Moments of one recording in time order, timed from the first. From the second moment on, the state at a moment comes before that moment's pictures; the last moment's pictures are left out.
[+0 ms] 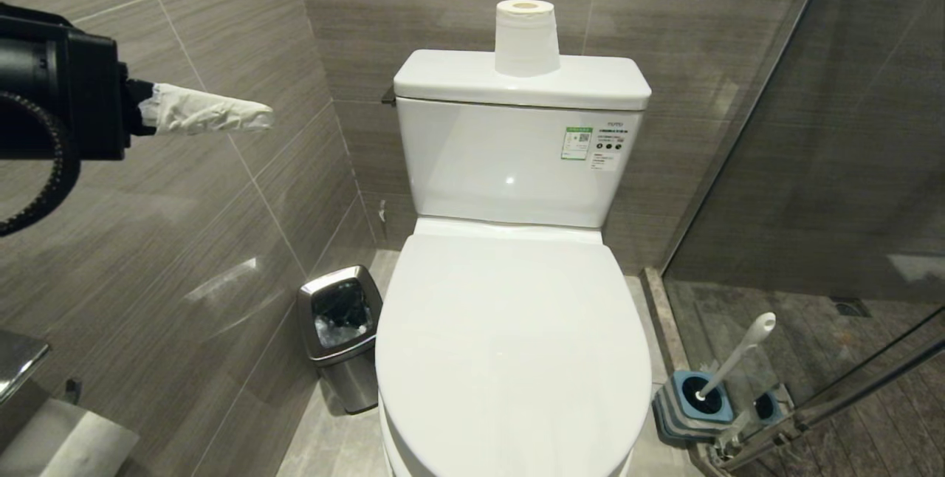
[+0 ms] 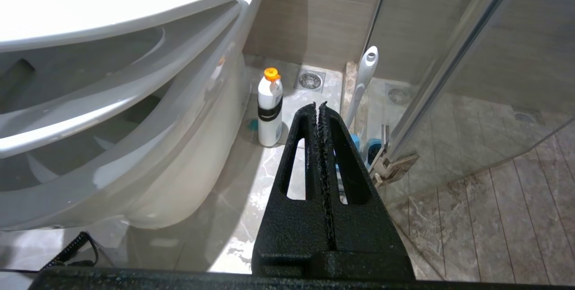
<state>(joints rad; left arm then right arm) -0.31 1.34 -1.52 0.50 -0.45 -0.01 0.00 0.00 0.00 0.01 0.00 -0.02</state>
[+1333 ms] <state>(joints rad) -0.70 1.40 -1.14 0.47 0.03 0.82 0.00 0.00 0.00 0.01 0.00 -0.02</state>
